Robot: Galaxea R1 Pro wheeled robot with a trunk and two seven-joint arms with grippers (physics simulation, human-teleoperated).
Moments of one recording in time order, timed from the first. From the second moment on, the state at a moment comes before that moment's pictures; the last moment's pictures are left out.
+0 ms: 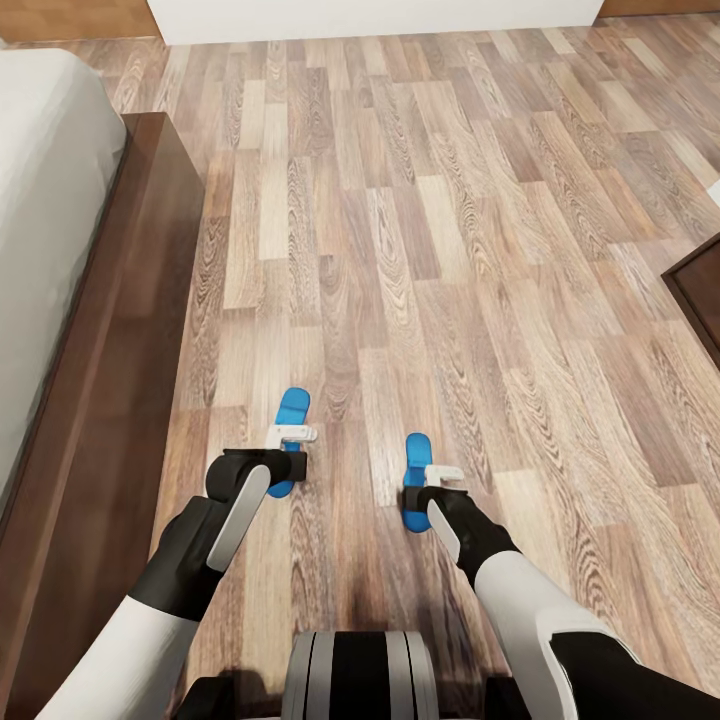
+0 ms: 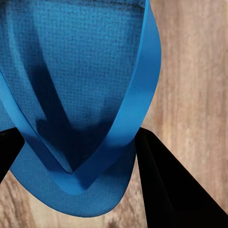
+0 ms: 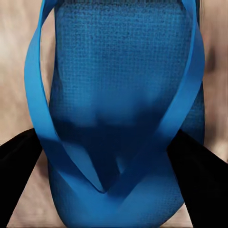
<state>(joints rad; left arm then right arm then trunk) -0.68 -0.04 -0.28 -1.38 0.42 1.00 0.40 -0.87 0.17 -0.04 -0.45 -0.03 0.37 -0.12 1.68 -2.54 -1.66</state>
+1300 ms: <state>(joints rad) -0.65 -0.04 -0.29 -1.38 0.42 1.00 0.40 -0.86 0.17 -0.05 -0.55 -0.04 0.37 -0.11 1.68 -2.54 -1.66</state>
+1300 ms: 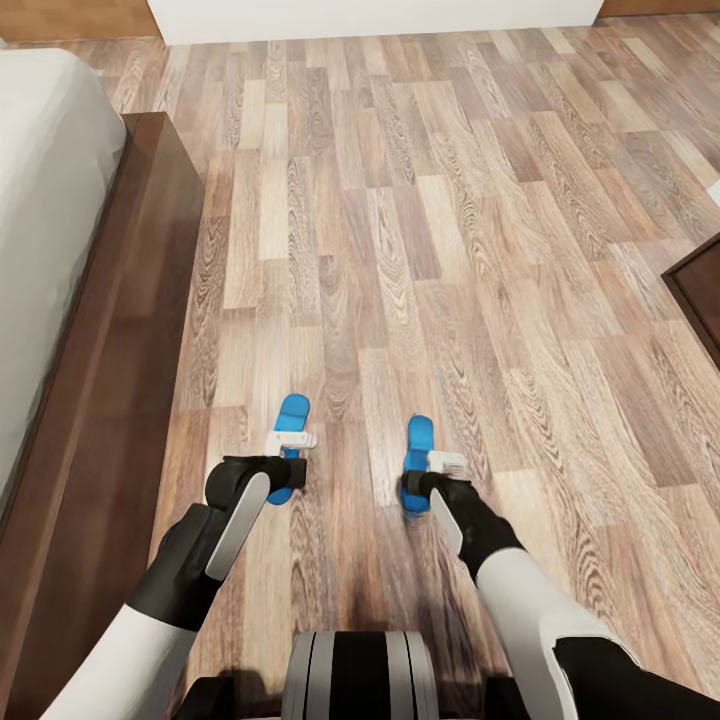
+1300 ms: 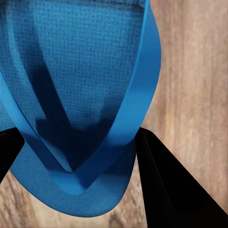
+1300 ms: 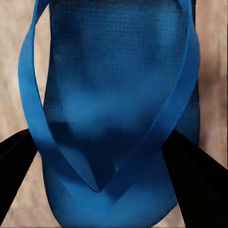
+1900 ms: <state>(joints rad) -0.65 -0.04 -0.27 -1.40 0.41 0.97 0.48 -0.55 0.17 -0.05 -1.42 -0.04 0.76 -0.03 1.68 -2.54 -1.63</state>
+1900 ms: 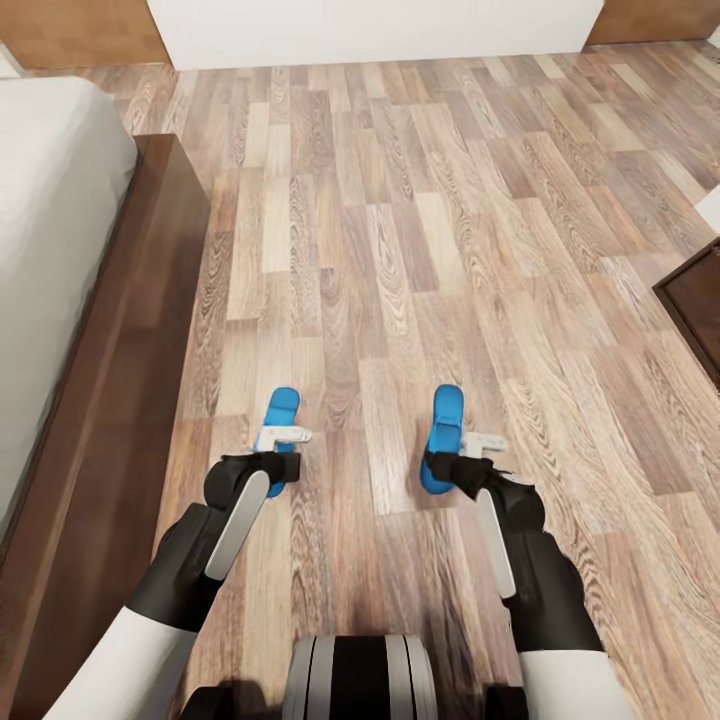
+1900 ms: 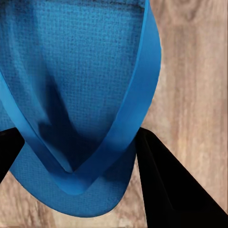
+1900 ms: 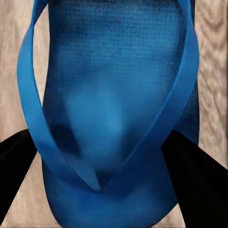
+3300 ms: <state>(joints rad) -0.56 -0.08 -0.30 -1.50 0.55 0.96 0.52 -0.47 0.05 -0.05 -1.62 -0.04 0.95 0.32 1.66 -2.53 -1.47</state>
